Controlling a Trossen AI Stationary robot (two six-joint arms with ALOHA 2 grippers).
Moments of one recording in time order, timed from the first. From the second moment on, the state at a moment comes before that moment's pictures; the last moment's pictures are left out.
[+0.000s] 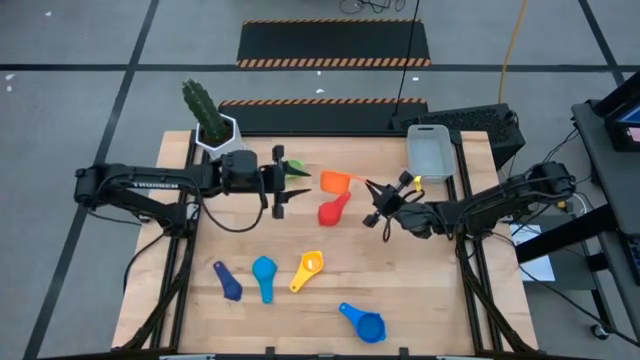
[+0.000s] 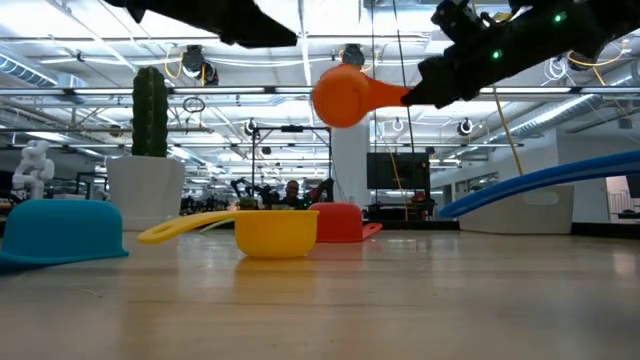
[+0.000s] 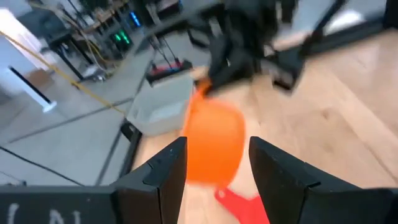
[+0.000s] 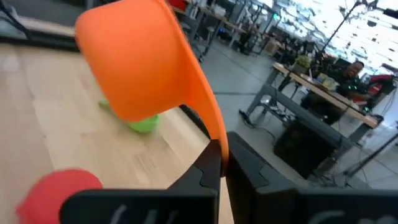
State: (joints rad) left arm 0.13 1.23 0.87 0.08 0.03 0.43; right arm 0.20 1.27 0.49 0.52 0.99 -0.20
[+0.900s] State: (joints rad) left arm 0.14 1.34 0.87 0.20 0.01 0.49; right arm 0.25 1.23 0.49 0.61 0.99 -0.29
